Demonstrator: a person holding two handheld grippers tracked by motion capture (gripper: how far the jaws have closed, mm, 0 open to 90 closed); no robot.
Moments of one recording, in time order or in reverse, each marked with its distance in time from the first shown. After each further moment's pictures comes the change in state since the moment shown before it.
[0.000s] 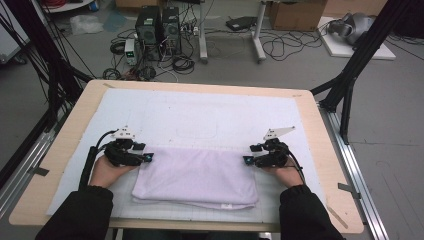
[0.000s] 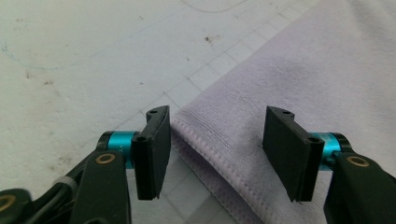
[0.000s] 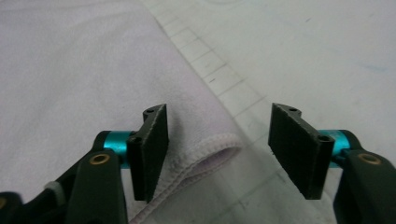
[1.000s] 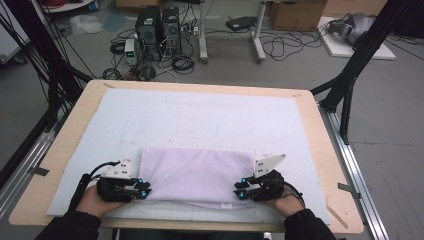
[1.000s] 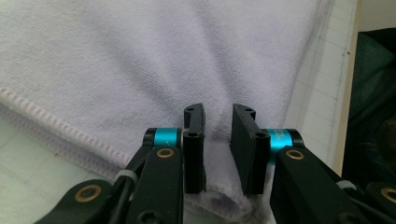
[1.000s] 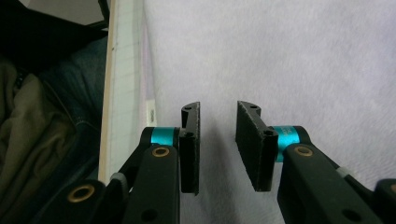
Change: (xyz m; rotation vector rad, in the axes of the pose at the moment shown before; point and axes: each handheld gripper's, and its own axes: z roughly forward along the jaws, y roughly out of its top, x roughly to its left) left arm -0.074 -0.044 -0.045 0.042 -0.245 0.223; right arm 0.096 -0.023 -0.009 0.061 0.245 -0.237
